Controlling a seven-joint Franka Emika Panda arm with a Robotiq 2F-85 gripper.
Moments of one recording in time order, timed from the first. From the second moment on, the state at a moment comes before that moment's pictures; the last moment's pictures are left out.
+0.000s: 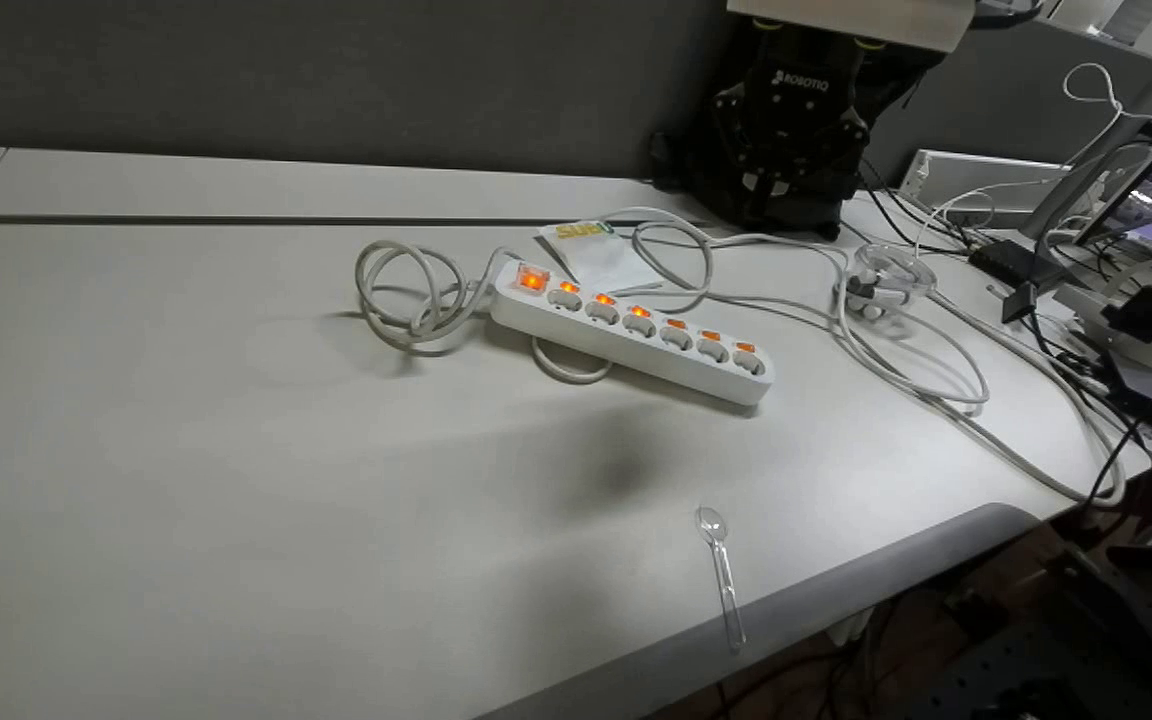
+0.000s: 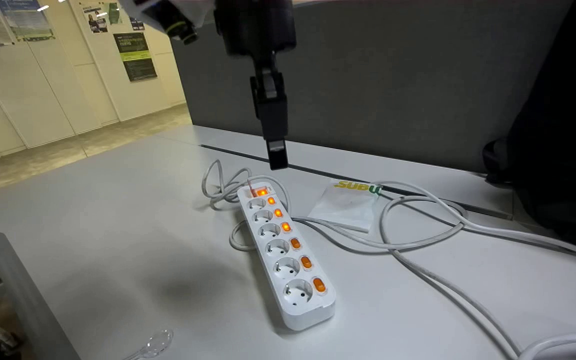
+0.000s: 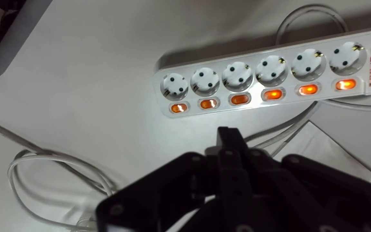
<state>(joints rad) -0.10 0.14 -0.06 -2.25 -0.12 2.34 0.71</state>
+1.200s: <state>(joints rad) -0.01 0.45 -0.10 -2.11 -0.02 2.48 0.62</state>
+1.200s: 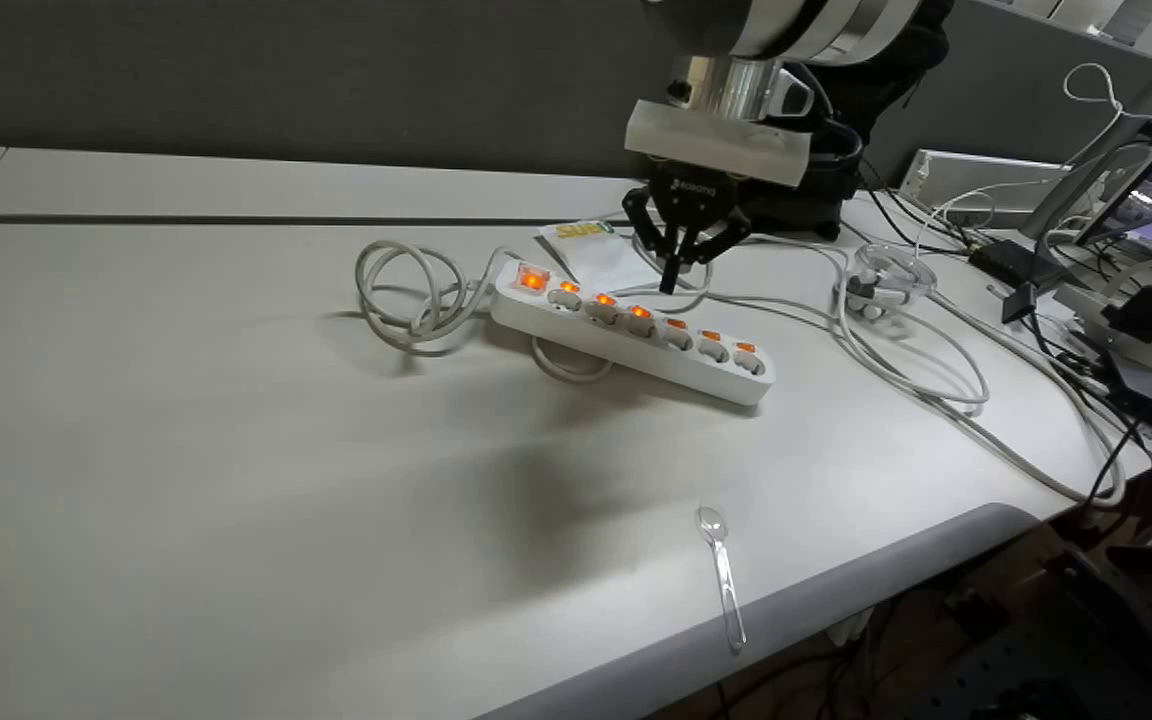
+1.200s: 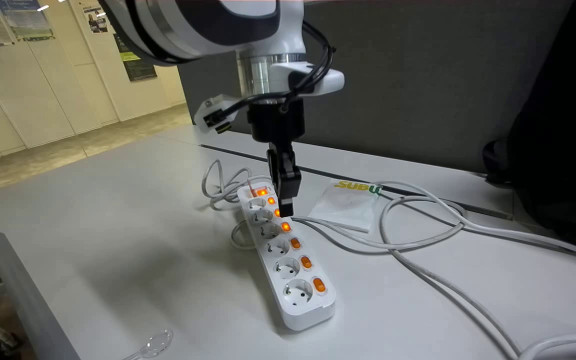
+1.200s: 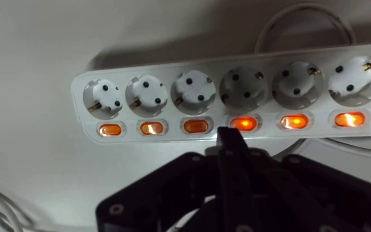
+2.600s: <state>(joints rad) 0.04 0.53 -0.14 -2.11 -0.01 2.63 0.59</state>
